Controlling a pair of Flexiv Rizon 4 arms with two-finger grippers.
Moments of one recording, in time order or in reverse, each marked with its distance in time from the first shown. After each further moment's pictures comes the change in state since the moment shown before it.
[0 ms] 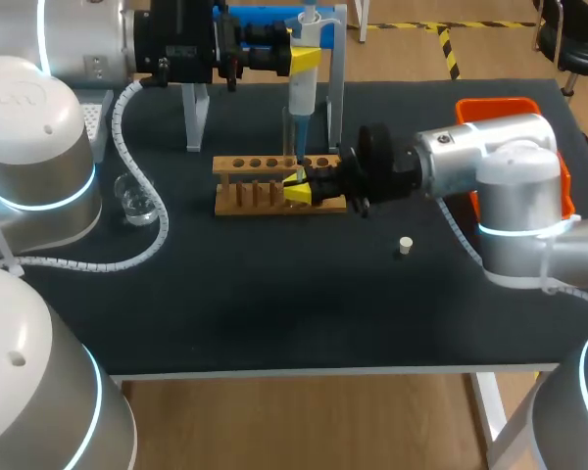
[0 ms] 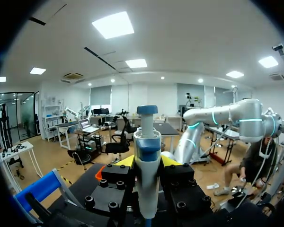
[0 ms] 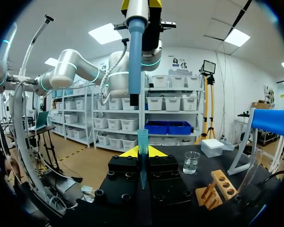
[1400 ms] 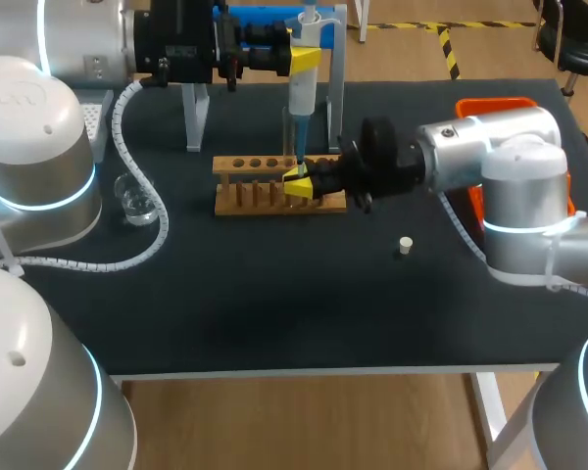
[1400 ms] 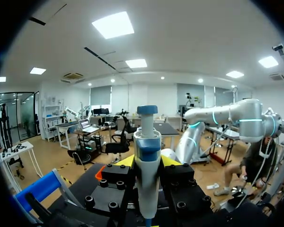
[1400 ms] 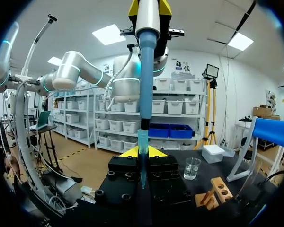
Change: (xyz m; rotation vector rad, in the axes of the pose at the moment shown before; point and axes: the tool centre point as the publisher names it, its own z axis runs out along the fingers) left arm 0.000 0.000 0.000 0.000 0.000 0.000; right arm 0.008 0.020 0.000 -0.015 0.016 -0.028
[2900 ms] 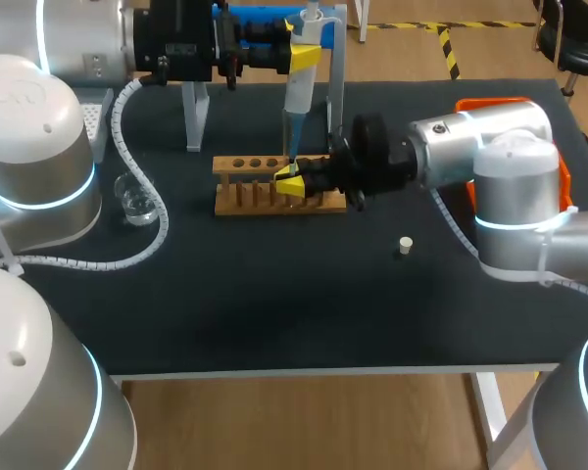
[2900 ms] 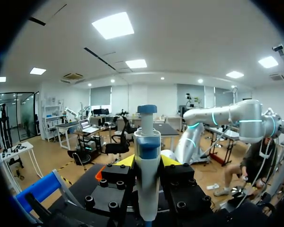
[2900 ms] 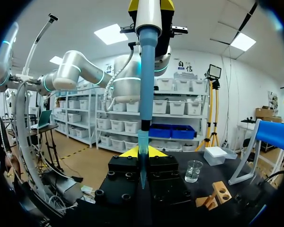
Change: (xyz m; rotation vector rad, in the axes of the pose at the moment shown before) left arm 0.000 -0.002 0.000 0.001 0.000 0.001; right arm -0.001 0.005 0.011 0.001 0.020 -0.009
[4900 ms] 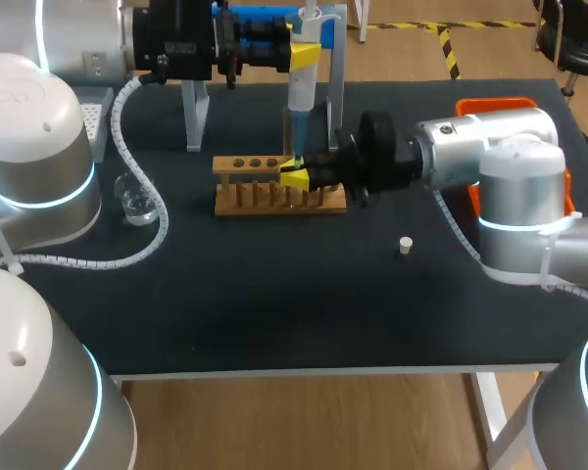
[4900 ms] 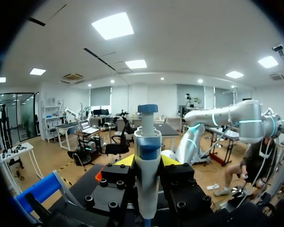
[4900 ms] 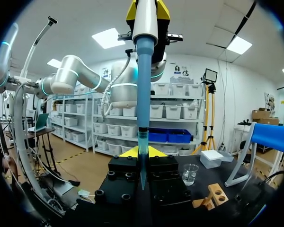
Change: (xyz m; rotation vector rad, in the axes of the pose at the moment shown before) left arm 0.000 -0.002 0.000 0.001 0.000 0.001; right arm -0.005 0.011 -0.007 -0.044 -0.034 0.000
